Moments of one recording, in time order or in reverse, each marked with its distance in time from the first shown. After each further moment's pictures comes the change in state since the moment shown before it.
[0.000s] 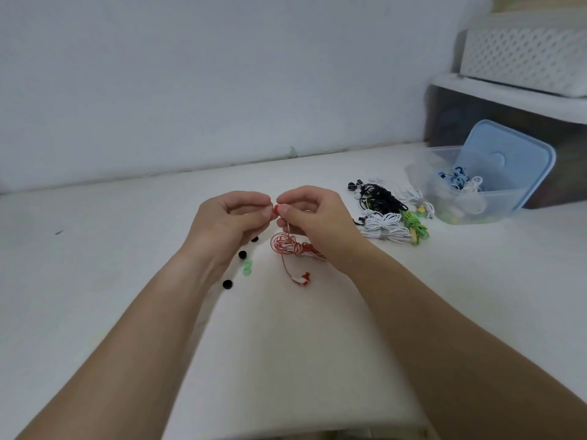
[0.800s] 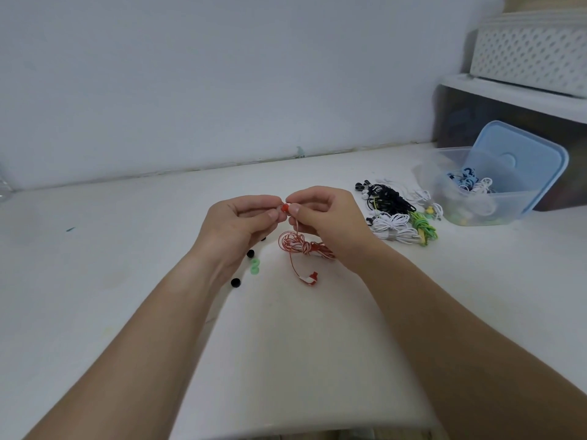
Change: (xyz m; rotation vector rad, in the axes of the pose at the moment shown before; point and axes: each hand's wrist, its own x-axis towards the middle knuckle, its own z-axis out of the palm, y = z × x) left_hand -0.002 -0.003 -0.001 -0.026 -0.034 0.002; right_hand 0.001 -0.001 -0.004 -0.035 0.001 0.002
